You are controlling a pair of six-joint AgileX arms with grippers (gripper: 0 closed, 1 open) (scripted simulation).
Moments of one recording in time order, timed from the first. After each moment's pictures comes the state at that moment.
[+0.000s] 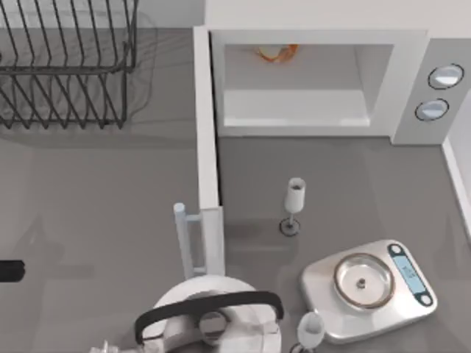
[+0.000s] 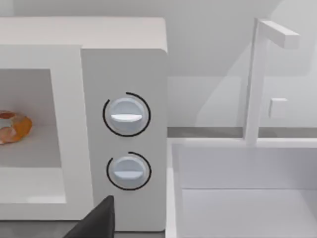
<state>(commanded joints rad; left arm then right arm) 0.00 0.00 0.00 0.00 0.00 0.00 0.00 0.00 0.00 0.00 0.00 0.00</state>
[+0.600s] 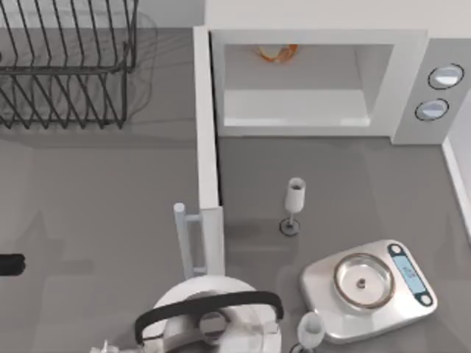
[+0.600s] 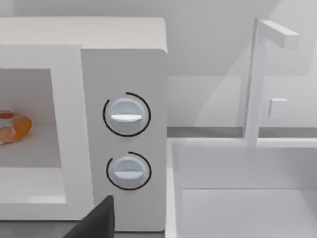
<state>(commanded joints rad) 0.01 0.09 0.00 0.09 0.01 0.00 0.00 0.00 0.00 0.00 0.00 0.00</state>
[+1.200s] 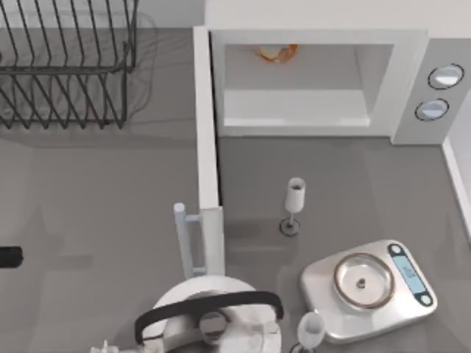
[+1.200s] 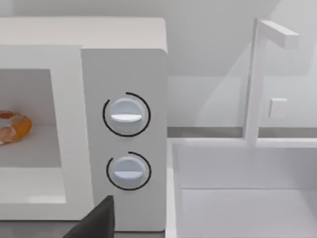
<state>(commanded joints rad) 0.04 0.18 0.01 0.17 0.03 0.00 0.00 0.00 0.00 0.00 0.00 0.00</state>
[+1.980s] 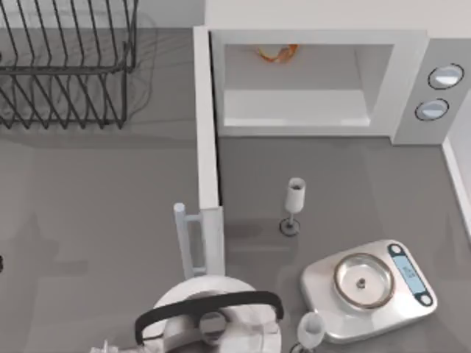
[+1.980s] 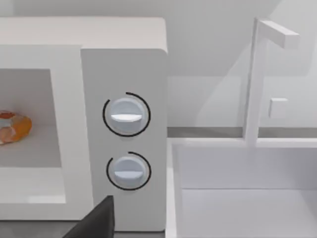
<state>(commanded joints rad) 0.13 0.01 0.11 -0.10 0.13 0.00 0.00 0.00 0.00 0.00 0.00 0.00</state>
